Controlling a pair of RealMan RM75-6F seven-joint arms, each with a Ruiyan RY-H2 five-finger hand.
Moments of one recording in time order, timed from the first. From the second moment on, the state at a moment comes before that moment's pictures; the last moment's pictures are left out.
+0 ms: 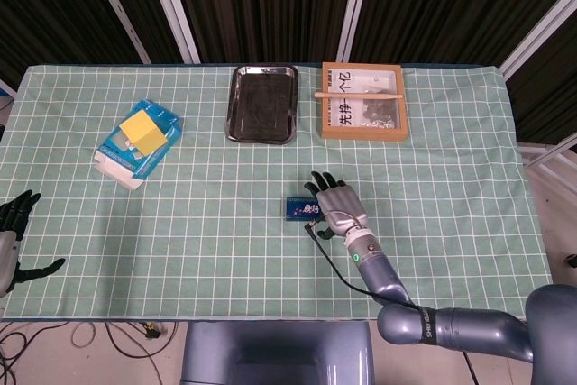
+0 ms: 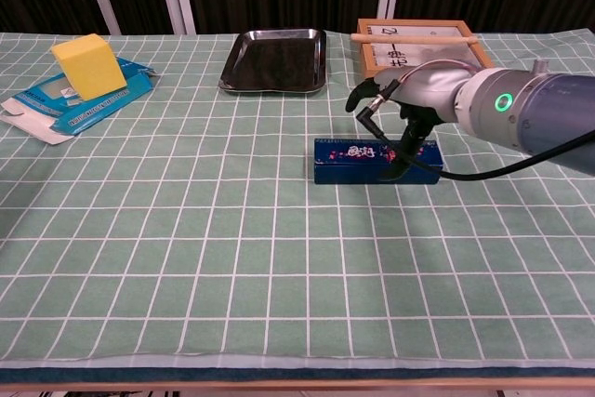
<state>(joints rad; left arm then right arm) -0.12 -1.07 -0.07 -1.67 1.38 1.37 -0.11 0.90 -1.59 0.26 -1.66 -0.60 1.02 -0.76</state>
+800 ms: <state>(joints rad) -0.12 -1.06 -0.07 -1.68 1.37 1.35 -0.15 1.03 -1.71 0.33 -1.56 -0.25 1.05 -0.81</state>
